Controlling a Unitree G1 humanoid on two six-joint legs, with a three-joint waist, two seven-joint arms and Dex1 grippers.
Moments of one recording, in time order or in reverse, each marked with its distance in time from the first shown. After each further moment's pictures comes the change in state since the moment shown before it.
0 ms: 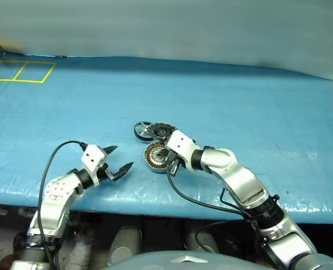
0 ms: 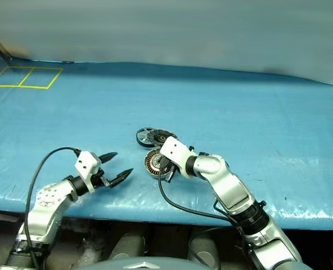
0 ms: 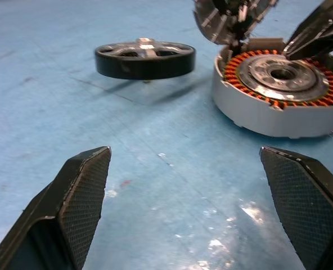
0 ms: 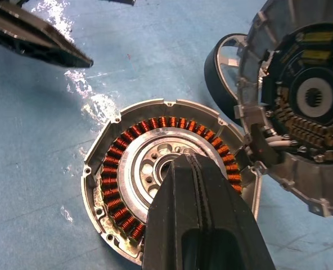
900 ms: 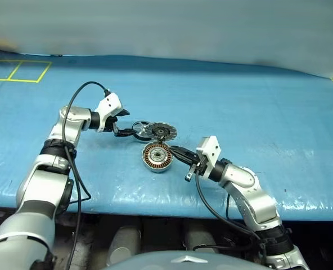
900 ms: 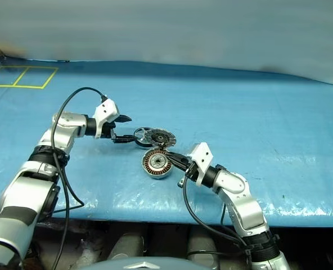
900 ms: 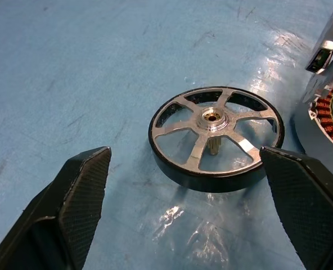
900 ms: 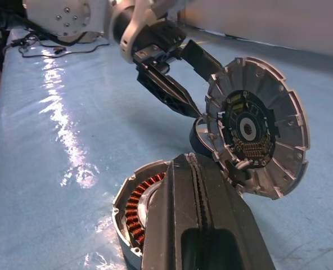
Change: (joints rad) left arm -0.899 -0.026 -0.247 0.999 0.272 -0.176 -0.401; right arm 0.288 0.089 -0.220 0.110 0.227 -0.556 0.096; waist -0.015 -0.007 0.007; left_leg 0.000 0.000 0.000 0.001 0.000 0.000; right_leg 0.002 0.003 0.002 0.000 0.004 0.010
